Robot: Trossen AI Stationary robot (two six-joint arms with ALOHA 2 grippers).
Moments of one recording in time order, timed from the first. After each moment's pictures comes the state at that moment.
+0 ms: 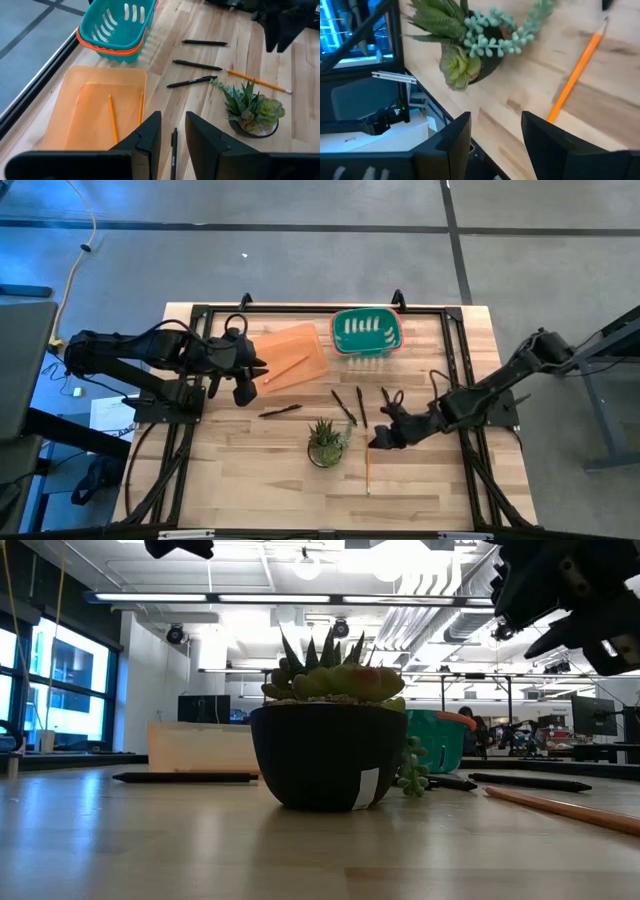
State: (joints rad) left arm 0.00 1.07 1.22 -0.92 -0.32 -0.35; right arm 0.49 1.25 0.66 -0.09 0.15 1.72
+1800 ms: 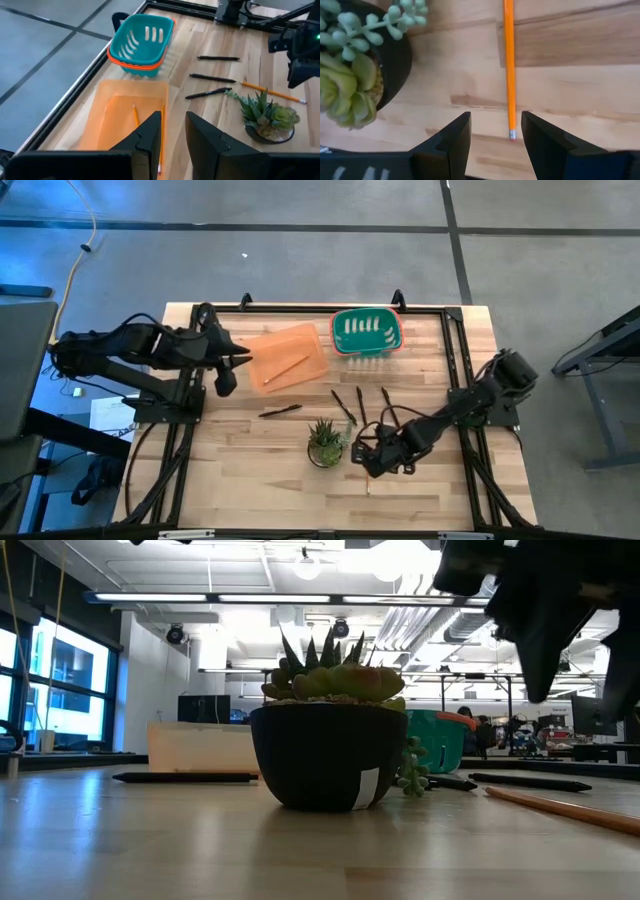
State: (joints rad) left arm 0.00 0.92 1.22 -0.98 -0.42 -0.28; right arm 0.55 1.70 1.10 -0.57 0.02 2.22
